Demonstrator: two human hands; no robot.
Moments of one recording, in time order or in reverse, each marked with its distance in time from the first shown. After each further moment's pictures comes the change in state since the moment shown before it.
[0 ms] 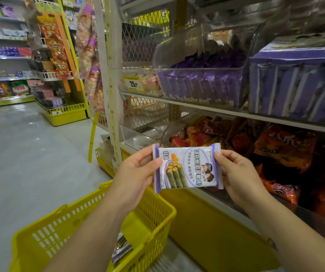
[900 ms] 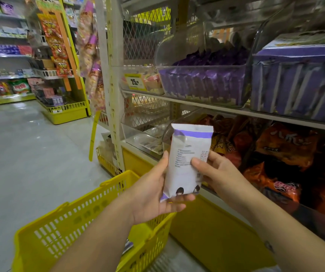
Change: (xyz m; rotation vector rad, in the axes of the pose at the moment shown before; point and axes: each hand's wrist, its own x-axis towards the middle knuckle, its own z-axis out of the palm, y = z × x) left_hand -0.013 -0.004 0.016 0.036 -0.350 -0.574; right_hand -0.010 0.005 0.015 -0.049 -0.458 -0.061
